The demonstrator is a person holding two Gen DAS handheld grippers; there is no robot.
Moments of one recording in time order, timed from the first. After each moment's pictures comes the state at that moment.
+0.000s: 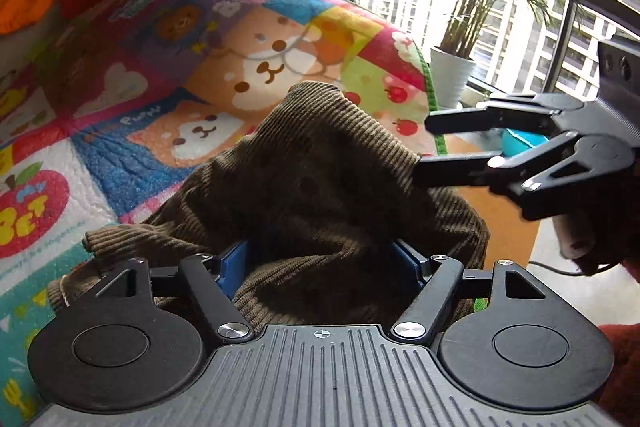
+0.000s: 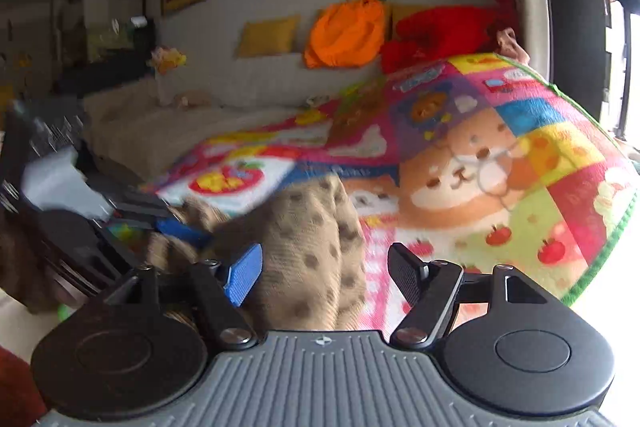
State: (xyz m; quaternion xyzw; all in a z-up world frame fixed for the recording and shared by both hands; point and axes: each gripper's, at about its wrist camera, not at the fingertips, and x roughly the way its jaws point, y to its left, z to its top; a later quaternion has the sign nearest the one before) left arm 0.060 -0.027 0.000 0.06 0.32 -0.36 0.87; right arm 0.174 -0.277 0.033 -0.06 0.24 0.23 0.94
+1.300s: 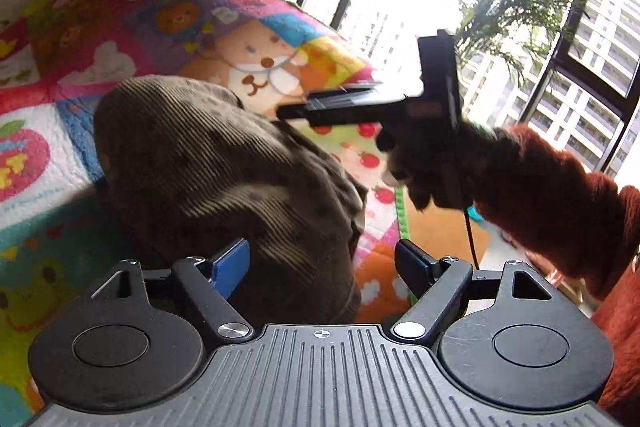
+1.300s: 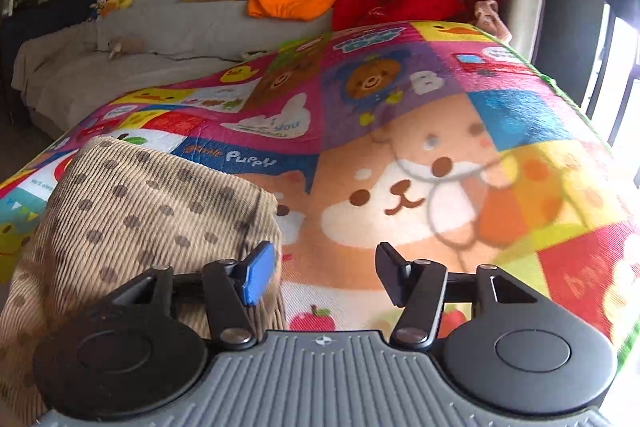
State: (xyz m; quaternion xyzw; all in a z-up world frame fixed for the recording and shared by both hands) left arm 0.064 0.010 0.018 -0.06 0.30 -0.39 0.87; right arm 0.318 -0.286 0.039 -0.10 0.26 0.17 0.94
